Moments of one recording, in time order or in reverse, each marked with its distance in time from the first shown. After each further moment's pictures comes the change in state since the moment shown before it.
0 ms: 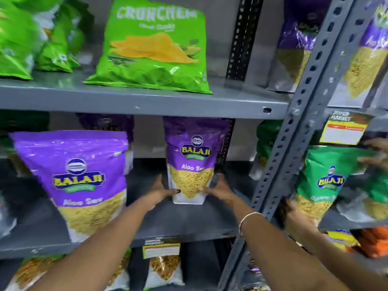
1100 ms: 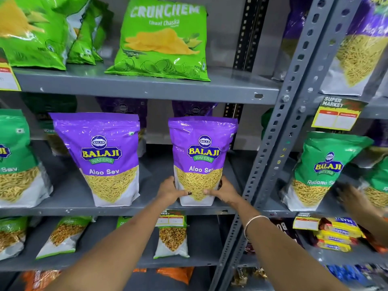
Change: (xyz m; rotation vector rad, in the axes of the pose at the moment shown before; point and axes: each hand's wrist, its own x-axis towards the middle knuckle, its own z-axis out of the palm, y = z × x) left_hand -0.066 -0.021 0.032 0.233 0.138 -0.025; right_hand -0.084 0.008 -0.013 0.087 -0.175 0.018
